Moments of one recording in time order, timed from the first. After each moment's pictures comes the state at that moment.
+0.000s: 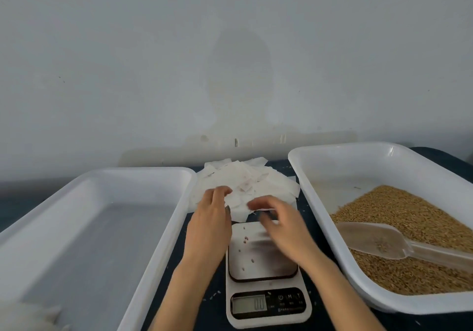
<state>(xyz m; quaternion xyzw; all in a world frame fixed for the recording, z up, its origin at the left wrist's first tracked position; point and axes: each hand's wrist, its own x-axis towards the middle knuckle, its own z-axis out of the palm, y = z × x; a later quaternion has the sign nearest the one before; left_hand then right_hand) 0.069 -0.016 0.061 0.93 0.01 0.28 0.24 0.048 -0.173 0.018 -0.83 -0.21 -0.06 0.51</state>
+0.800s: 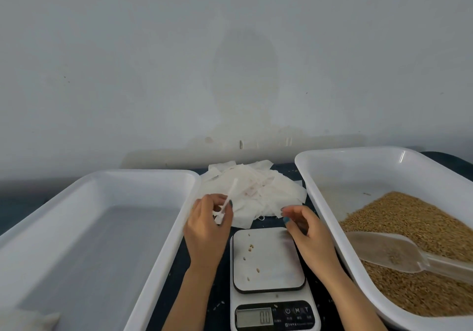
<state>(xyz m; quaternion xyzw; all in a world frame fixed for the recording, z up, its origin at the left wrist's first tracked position) 0.057 0.007 -0.017 0.82 -0.01 0.47 0.32 0.068 -0.201 -0.027 -0.80 -0.10 -0.12 0.59</state>
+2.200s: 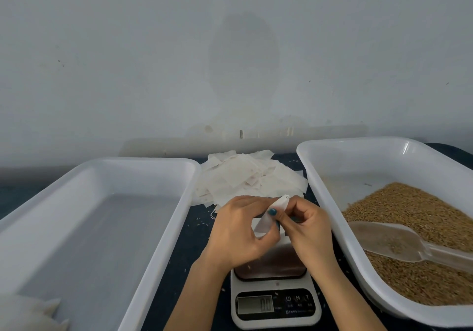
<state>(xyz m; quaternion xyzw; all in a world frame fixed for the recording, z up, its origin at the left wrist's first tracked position) 0.029 -0.025 0.016 0.86 -0.26 0.26 0.34 0.042 -0.177 0.000 -0.71 -0.14 -0.15 0.67</state>
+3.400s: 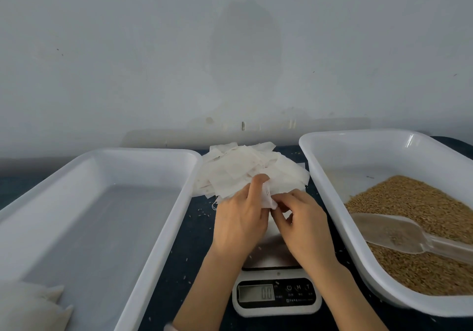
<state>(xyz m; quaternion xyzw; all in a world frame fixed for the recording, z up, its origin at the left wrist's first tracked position) 0.026 -0.041 0.019 0.91 -0.12 0.32 0.23 0.037 -0.174 -0.004 -0.88 -0.18 -0.26 0.35</state>
